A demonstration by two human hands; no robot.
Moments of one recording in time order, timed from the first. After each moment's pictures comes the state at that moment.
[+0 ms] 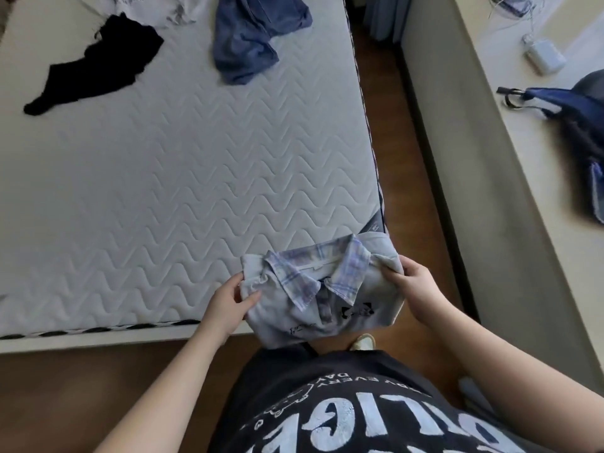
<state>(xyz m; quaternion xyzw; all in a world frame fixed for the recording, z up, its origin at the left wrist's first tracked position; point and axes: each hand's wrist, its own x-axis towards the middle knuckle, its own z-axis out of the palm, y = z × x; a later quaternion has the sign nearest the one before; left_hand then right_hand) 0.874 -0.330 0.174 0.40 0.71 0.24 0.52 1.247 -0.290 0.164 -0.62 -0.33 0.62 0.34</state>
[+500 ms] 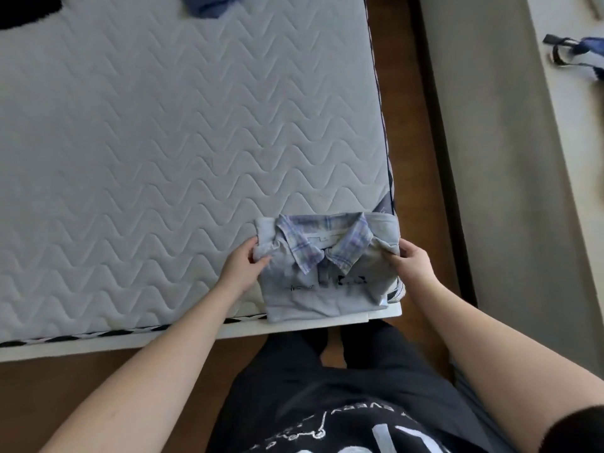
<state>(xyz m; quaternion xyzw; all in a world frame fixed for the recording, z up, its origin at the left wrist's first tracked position) 0.876 -0.203 0.057 0.44 0.72 0.12 0.52 1.224 -0.209 0.079 -0.73 -0.28 0.56 0.26</state>
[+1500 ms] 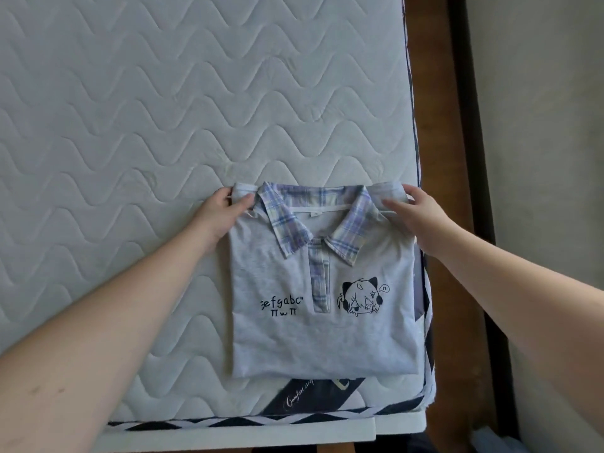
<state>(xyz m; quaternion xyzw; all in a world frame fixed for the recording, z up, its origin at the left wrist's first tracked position) 0.894 0.021 -0.103 0.32 0.72 0.26 0.56 1.257 0.034 -0.101 -0.70 -0.30 0.61 0.21</state>
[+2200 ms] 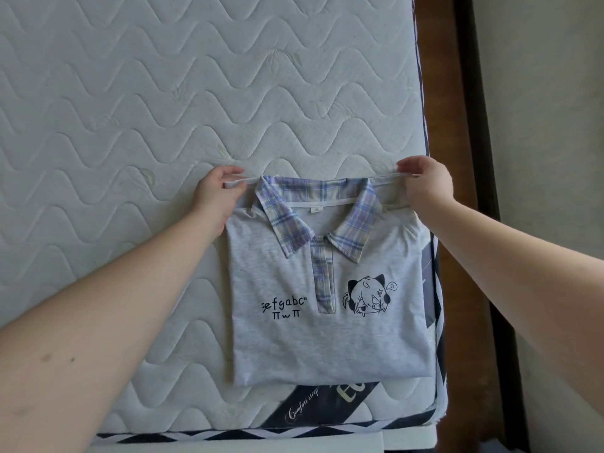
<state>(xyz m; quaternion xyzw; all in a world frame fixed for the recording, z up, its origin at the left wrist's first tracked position) 0.893 0.047 -0.118 0.34 0.75 0.31 0.47 1.235 0.078 -0.107 -0.79 -0.43 0.38 0.20</state>
